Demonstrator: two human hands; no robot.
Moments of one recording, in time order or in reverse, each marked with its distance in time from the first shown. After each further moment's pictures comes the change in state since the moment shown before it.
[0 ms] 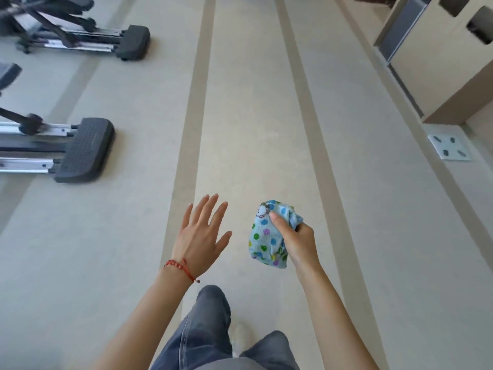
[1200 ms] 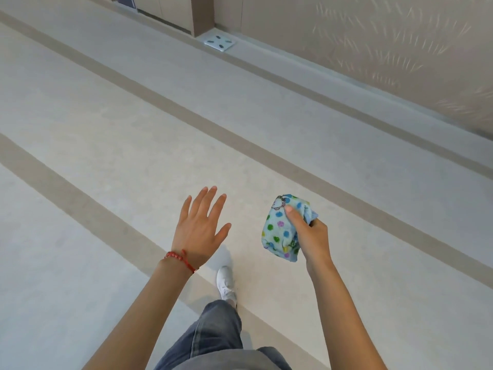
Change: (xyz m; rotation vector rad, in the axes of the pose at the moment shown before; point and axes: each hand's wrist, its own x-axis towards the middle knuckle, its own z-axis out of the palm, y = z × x) left_hand -0.443 -0.039 -0.087 -0.147 -0.186 0.963; right_hand -0.585 0.271 0.112 0.488 0.980 0.081
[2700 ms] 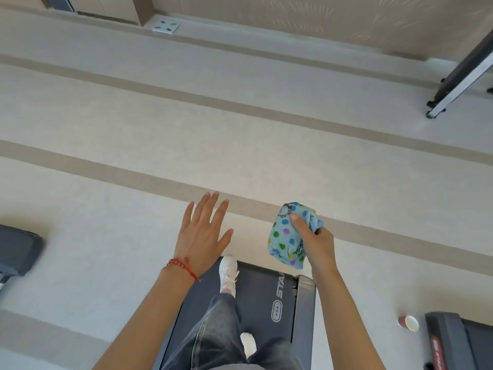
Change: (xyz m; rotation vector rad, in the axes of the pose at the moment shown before) left_hand -0.586 0.027 -0.278 -0.033 -0.016 0.324; right_hand -0.694 0.166 -0.045 0.222 0.248 0.052
